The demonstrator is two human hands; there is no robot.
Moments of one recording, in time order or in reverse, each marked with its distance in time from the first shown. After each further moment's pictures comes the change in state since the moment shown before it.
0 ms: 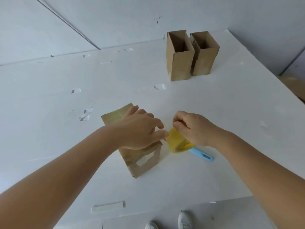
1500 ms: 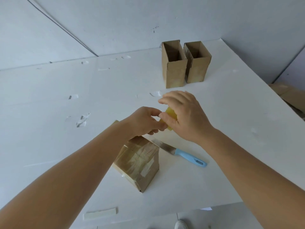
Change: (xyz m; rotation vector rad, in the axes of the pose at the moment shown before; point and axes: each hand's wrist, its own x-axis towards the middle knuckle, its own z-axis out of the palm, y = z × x) left_hand 0.044 0.001 0.005 -0.920 0.057 -0.234; right_hand 0.017 -0.007 -0.013 -0.293 0.531 -0.380
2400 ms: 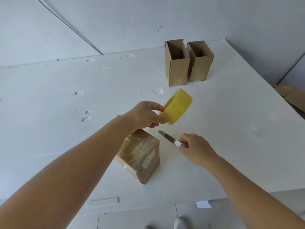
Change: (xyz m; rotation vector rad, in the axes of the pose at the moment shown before) left_hand -0.003 -0.001 -0.001 -0.142 0.066 -0.050; right_hand -0.087 0.015 0.039 0.083 -0.503 0.561
